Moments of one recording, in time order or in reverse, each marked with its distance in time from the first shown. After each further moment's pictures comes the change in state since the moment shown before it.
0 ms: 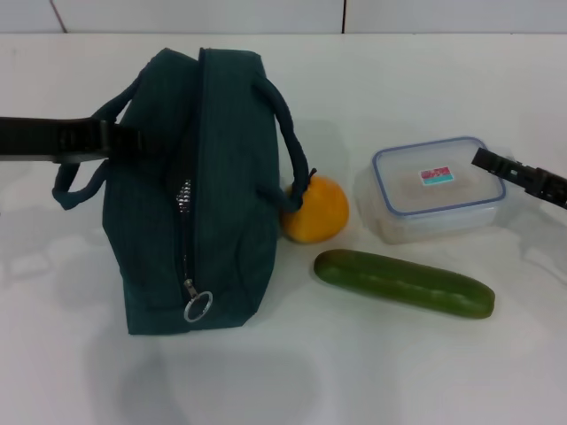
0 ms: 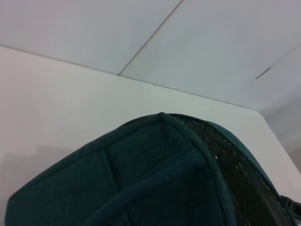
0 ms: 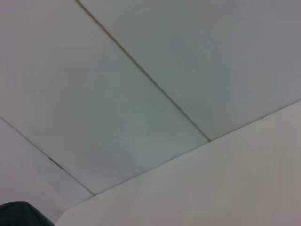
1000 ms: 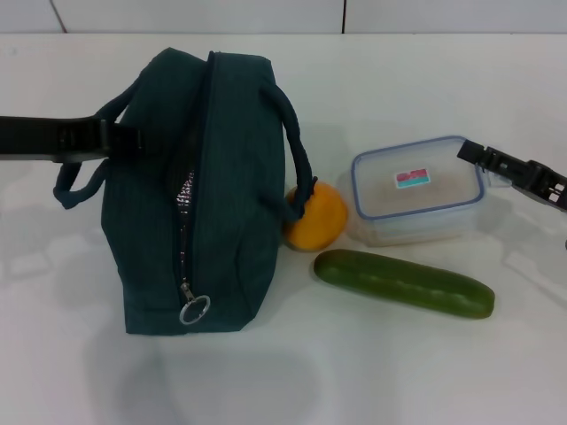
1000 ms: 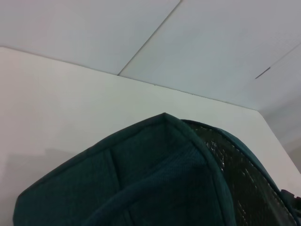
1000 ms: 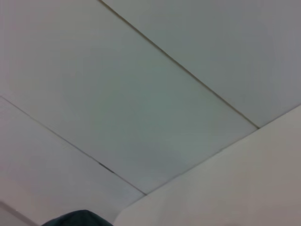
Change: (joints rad) left arm -0.003 0.003 0.000 -0.005 -0.002 0.001 0.000; right arm 0.014 0.001 -0.009 0.025 0.003 -0.126 0.114
